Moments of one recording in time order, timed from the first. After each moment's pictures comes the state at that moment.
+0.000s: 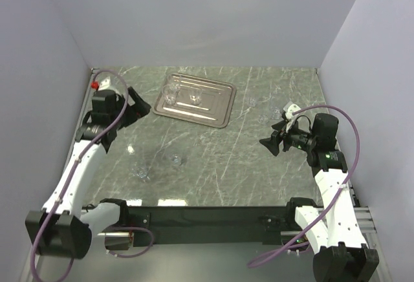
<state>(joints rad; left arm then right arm) -0.10 1.08 0.97 -0.42 0.04 -0.60 -0.09 0.79 0.72 -0.46 -0.86 -0.43</state>
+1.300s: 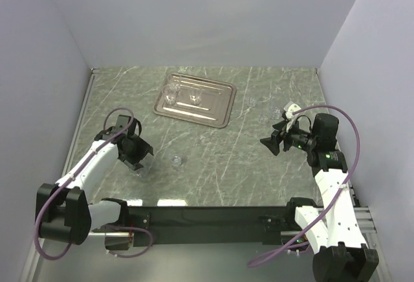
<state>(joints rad) -0.17 1.17 0.74 -0.79 -0.02 -1.10 -0.10 0.79 0.72 -0.46 -0.85 -0.43</state>
